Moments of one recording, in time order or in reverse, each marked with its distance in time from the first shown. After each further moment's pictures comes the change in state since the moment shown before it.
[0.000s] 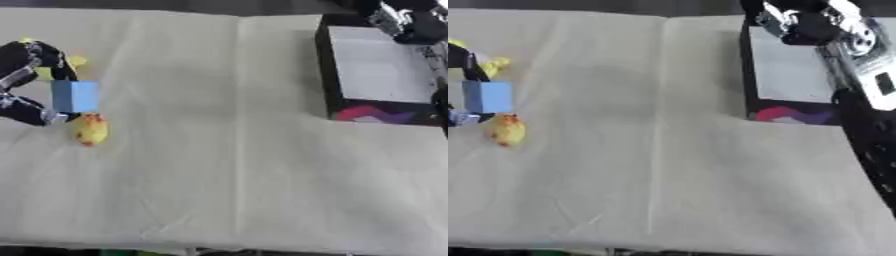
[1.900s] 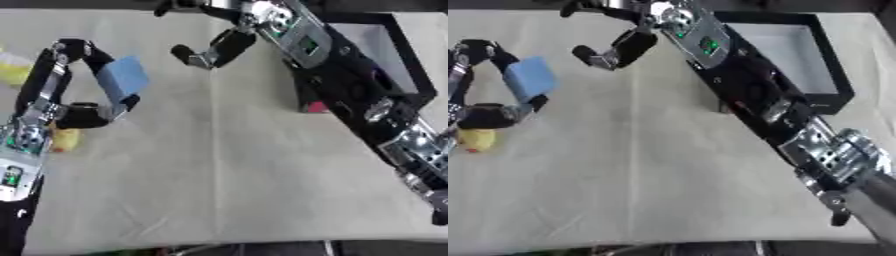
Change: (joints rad) left arm 0.124 -0.356 0.040 -0.216 0.230 0.175 0.098; right arm -0.447 0.233 0.384 0.449 0.408 -0.314 0.001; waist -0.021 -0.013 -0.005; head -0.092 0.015
